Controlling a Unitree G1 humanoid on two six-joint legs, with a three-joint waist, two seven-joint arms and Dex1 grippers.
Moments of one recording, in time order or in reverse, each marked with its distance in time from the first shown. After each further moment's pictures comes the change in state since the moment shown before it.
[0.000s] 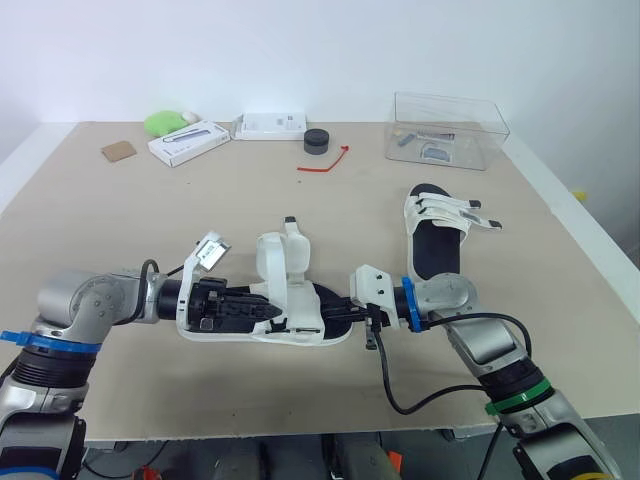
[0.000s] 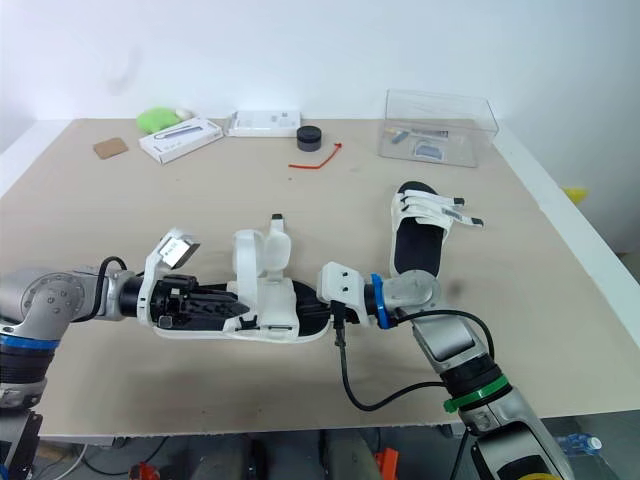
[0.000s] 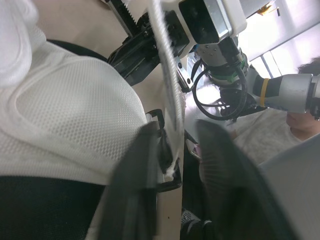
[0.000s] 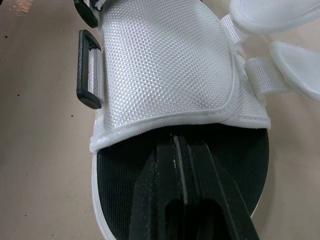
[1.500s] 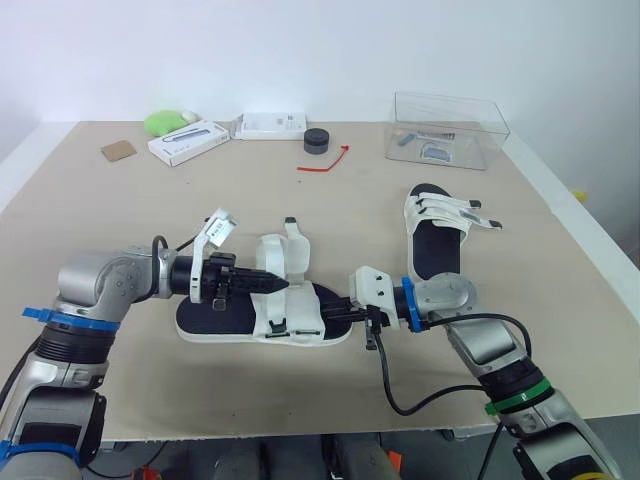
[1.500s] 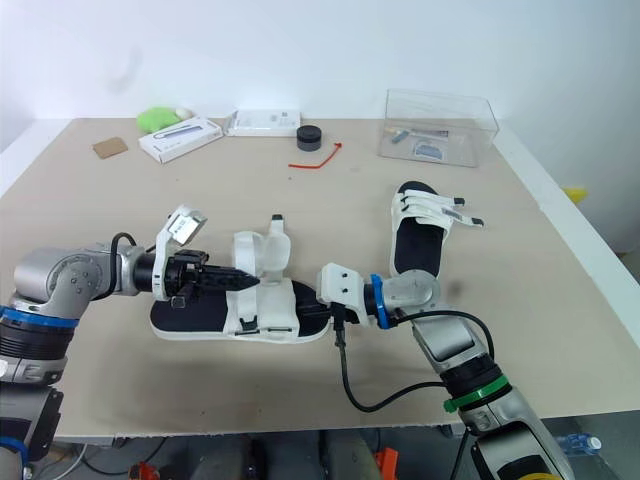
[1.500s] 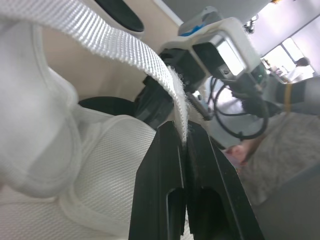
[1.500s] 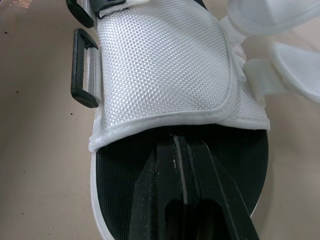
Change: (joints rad) left arm -0.124 -0.077 -0.029 0.105 0.137 -0.098 -0.056; right arm -0.001 -0.001 0.003 0.002 -0.010 -0.023 0.001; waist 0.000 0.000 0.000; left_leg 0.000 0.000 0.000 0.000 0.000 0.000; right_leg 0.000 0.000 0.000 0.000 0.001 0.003
